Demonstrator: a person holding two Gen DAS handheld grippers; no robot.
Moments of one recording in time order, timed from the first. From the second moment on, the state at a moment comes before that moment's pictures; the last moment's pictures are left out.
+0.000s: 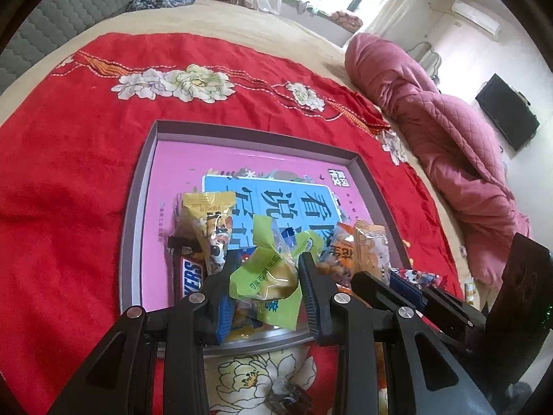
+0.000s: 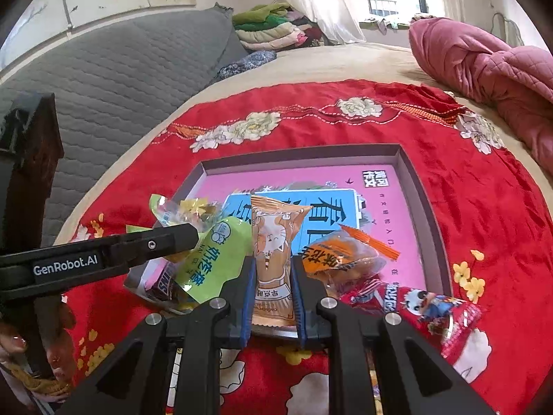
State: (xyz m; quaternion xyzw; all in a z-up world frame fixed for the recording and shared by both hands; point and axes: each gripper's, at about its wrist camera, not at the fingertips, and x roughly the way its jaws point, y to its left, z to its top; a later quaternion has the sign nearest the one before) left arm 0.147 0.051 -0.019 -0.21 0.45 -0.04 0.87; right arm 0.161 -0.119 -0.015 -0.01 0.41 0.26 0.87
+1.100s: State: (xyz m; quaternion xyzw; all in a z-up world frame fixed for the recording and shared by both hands) left arm 0.148 0.052 -0.026 -0.22 0.46 -0.04 0.86; right arm 0.169 -0.111 -0.028 -0.03 0.43 0.24 0.87
